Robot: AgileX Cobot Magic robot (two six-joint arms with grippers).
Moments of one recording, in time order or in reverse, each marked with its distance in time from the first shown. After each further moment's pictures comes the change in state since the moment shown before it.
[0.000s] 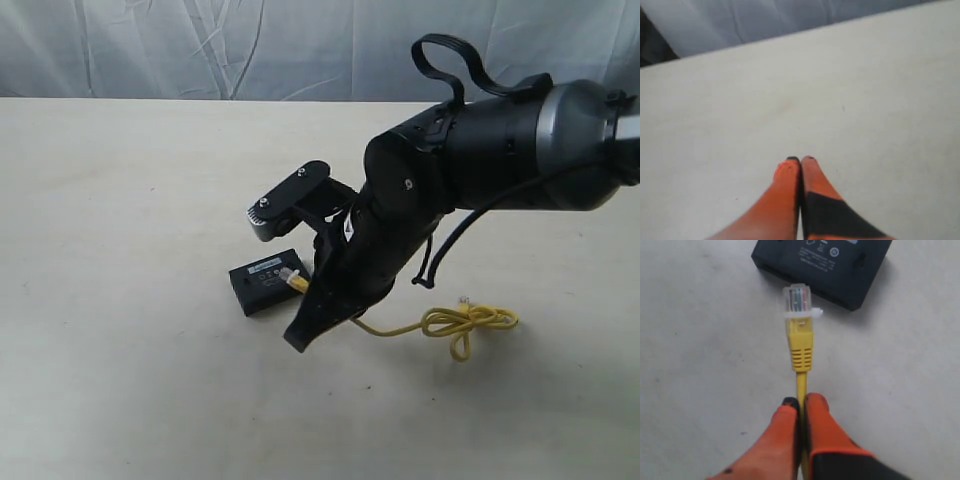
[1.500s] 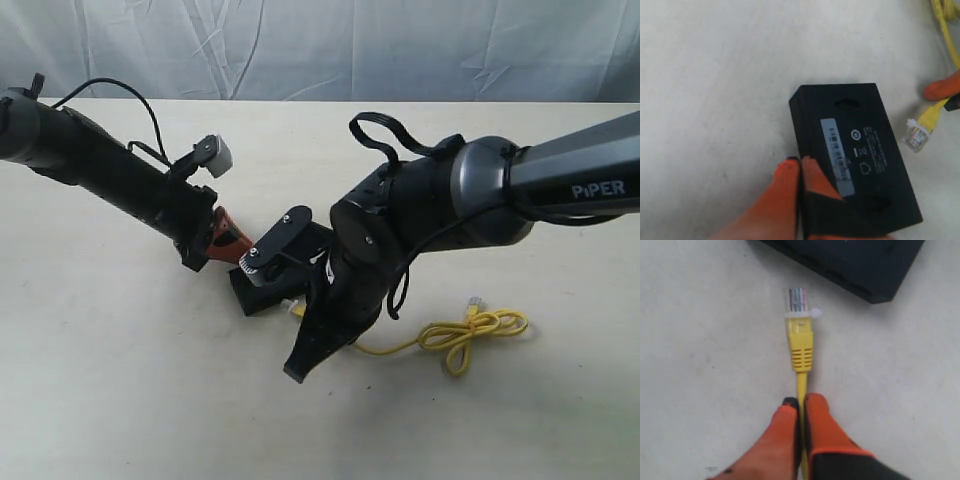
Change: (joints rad) left arm -0.173 1.163 -0.527 -0.874 0.584 1.320; right arm 0.032 0.149 0.000 -0.131 -0.087 0.061
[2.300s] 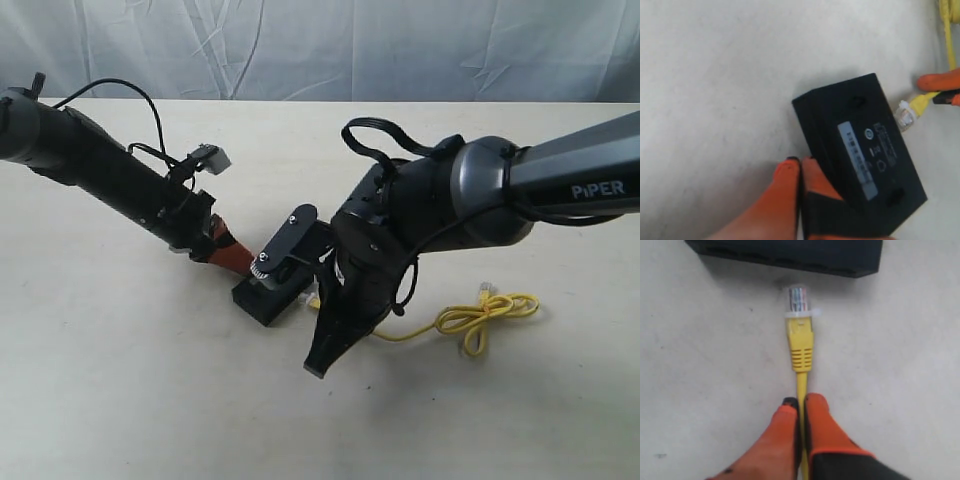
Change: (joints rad) left arm 0.000 0.000 0.000 0.047 -0.001 -0.296; right arm 0.000 0.000 0.000 -0.179 0.032 0.085
